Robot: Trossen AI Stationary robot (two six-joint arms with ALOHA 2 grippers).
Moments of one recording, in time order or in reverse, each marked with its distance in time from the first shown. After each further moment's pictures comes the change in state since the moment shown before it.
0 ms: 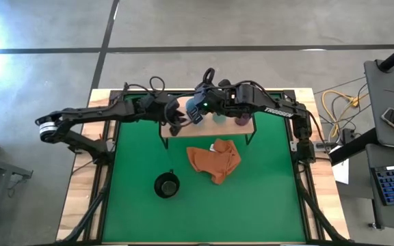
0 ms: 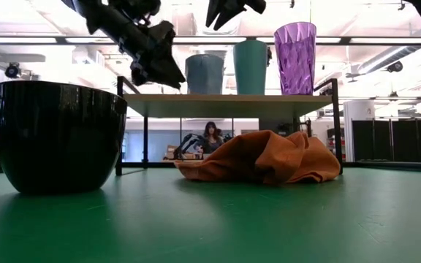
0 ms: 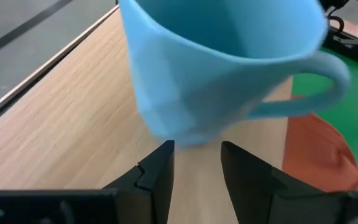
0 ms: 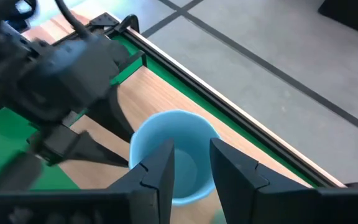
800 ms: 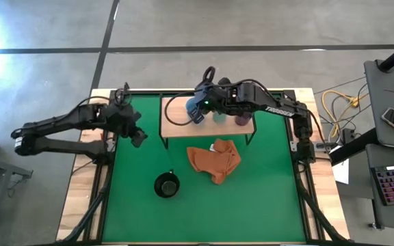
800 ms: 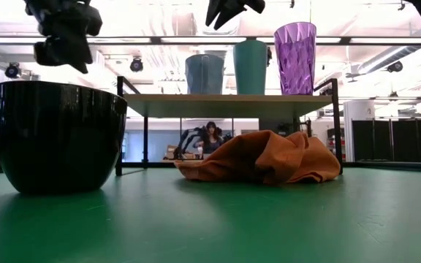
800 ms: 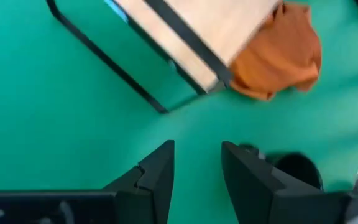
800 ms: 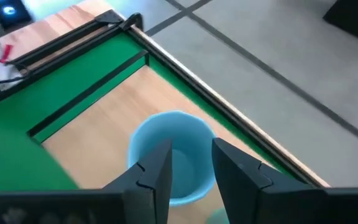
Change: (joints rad) left arm -0.098 -0.470 -0.041 -0.729 0.008 -0.404; right arm -0.008 -0.008 0.000 0.006 -0.025 -0.061
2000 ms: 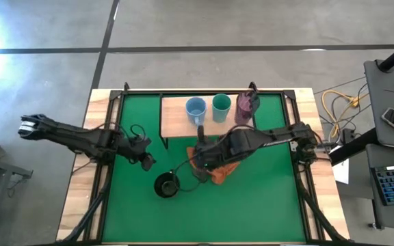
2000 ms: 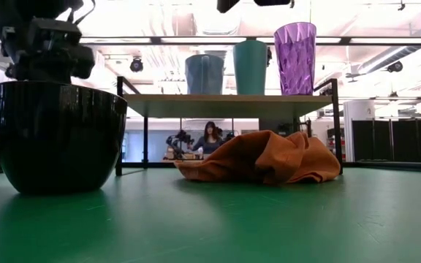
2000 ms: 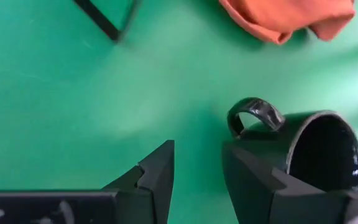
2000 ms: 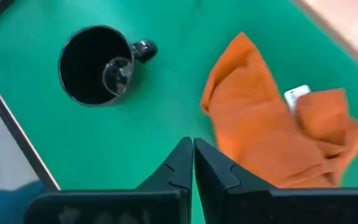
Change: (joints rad) left arm -0.387 0.047 -0.400 0.438 -0.099 -0.401; right arm 0.322 0.015 -0.196 -0.085 -0.359 0.447
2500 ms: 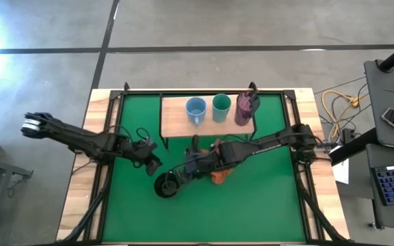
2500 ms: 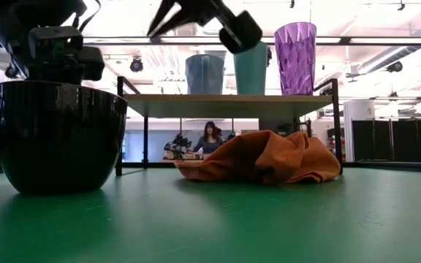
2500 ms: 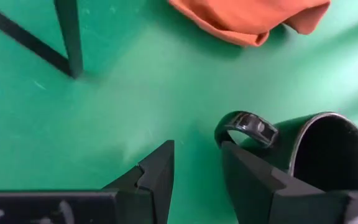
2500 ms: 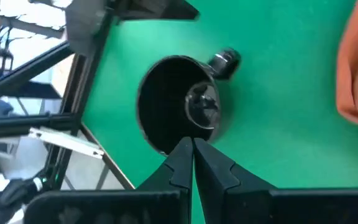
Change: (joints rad) left arm -0.035 0.089 -0.067 0.252 -0.038 0.146; right arm 0.008 0.006 -0.351 0.671 -0.099 0.407
